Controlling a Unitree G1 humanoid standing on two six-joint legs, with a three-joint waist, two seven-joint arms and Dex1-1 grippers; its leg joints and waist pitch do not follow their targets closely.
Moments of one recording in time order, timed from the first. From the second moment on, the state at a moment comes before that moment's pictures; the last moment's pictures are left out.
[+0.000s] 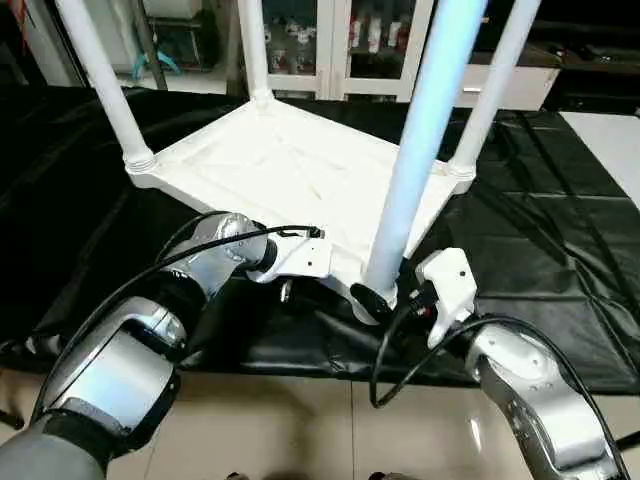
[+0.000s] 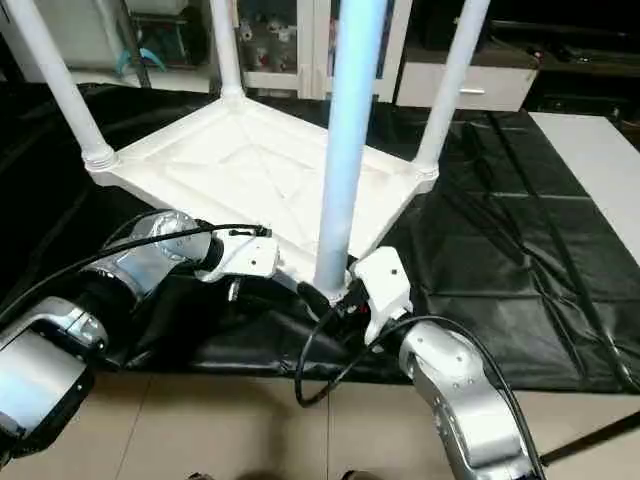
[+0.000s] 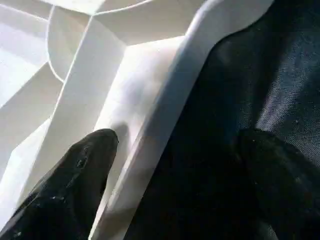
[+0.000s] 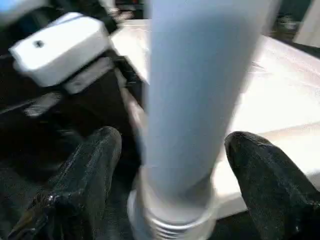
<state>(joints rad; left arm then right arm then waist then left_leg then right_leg) -0.95 0.34 -0.56 0.99 0.38 -0.26 -1.03 -0.10 -0.28 0.15 -0.23 0.20 0.39 0.47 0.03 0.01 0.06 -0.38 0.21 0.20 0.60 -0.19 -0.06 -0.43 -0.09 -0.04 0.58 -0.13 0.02</state>
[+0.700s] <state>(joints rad) -0.94 0.39 -0.55 0.89 0.35 -0.16 -1.29 -0.22 -0.32 0.12 -0.07 0.20 0.37 0.48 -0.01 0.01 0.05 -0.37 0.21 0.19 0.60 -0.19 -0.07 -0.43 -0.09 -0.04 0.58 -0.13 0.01</state>
